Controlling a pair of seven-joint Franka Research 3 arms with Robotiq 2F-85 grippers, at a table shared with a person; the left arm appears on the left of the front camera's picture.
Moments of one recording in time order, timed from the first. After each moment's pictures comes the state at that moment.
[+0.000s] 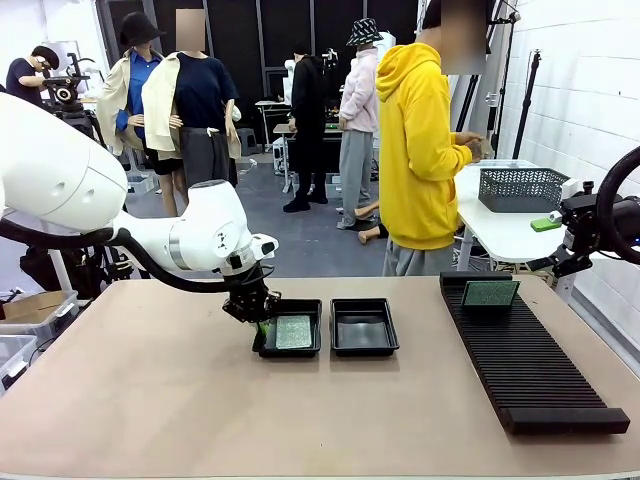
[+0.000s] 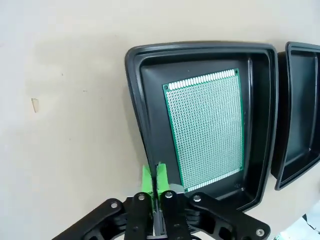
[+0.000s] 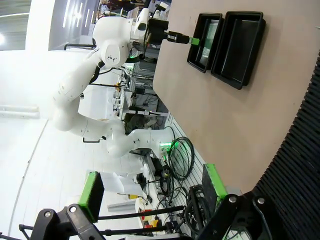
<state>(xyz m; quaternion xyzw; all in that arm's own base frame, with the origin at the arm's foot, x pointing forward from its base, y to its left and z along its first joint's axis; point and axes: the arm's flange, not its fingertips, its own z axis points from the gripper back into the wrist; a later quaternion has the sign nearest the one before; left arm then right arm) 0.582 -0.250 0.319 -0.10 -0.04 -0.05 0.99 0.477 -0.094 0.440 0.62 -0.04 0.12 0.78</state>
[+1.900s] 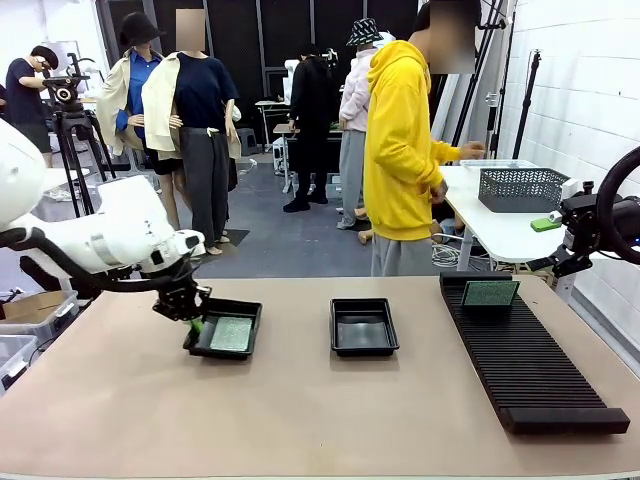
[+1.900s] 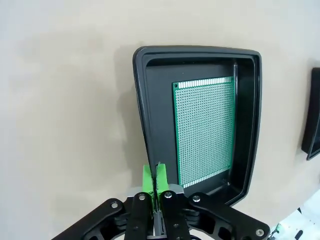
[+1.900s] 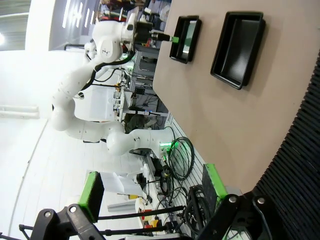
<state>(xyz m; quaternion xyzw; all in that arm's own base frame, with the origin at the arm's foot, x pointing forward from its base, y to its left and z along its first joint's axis) 0.572 -0.086 0.332 -0.12 -0.04 0.01 0.99 0.477 -0.094 0.440 0.62 -0.04 0.12 0.78</state>
